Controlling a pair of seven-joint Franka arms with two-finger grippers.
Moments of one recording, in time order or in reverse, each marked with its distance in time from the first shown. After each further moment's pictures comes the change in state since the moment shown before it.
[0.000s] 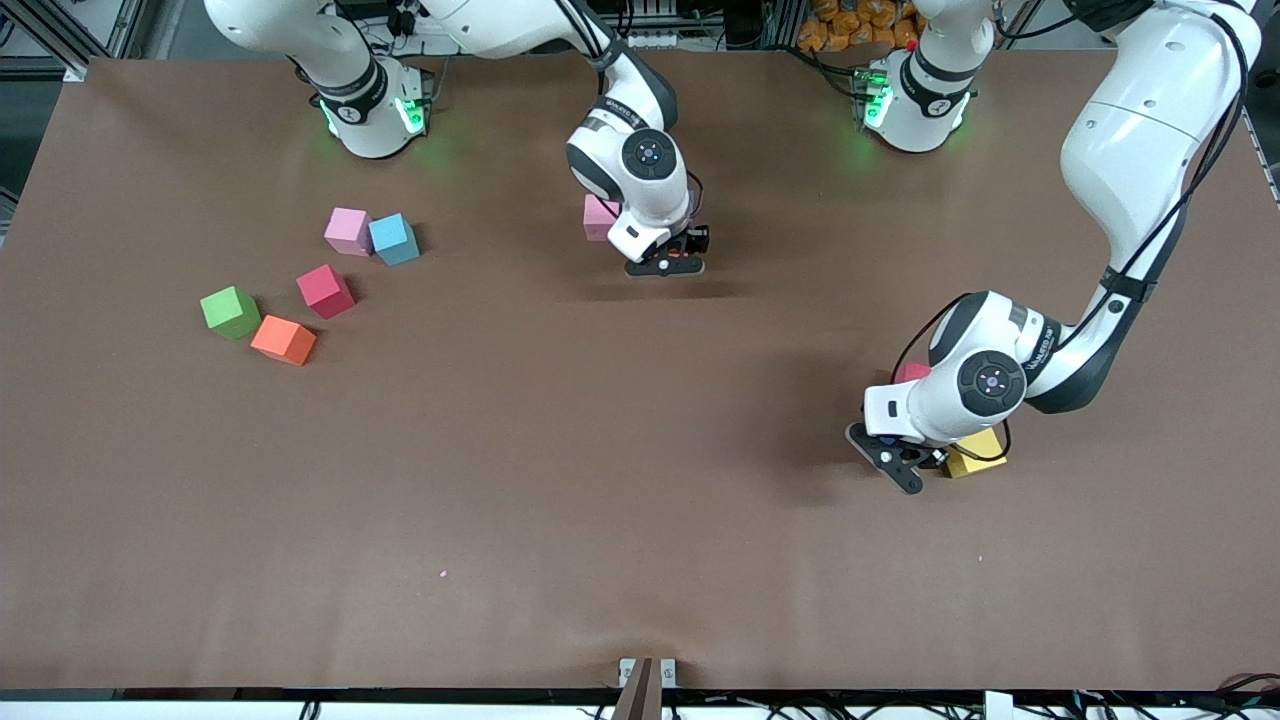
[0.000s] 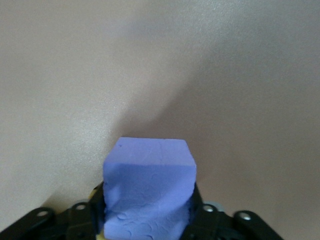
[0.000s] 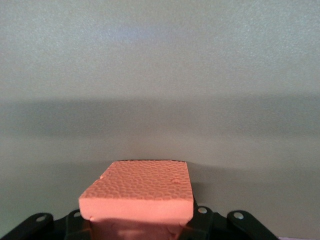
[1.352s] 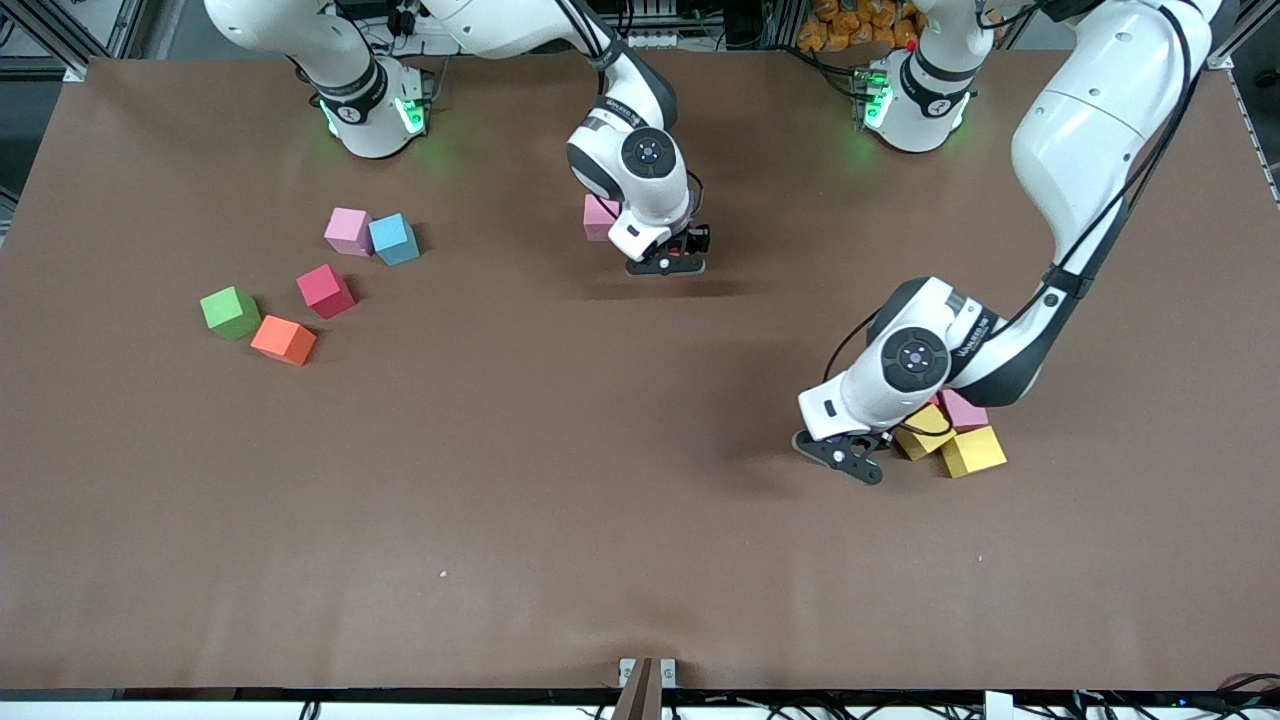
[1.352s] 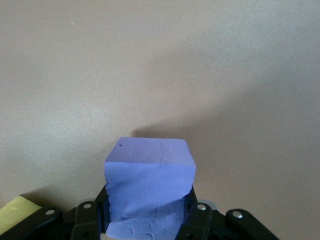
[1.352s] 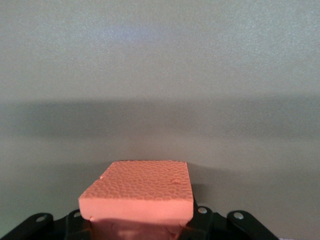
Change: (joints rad) left arm -0.142 -0.002 -0.014 0.033 0.000 0.008 -0.517; right arm 0.003 0.002 0.003 -0.006 0.000 0.018 0.003
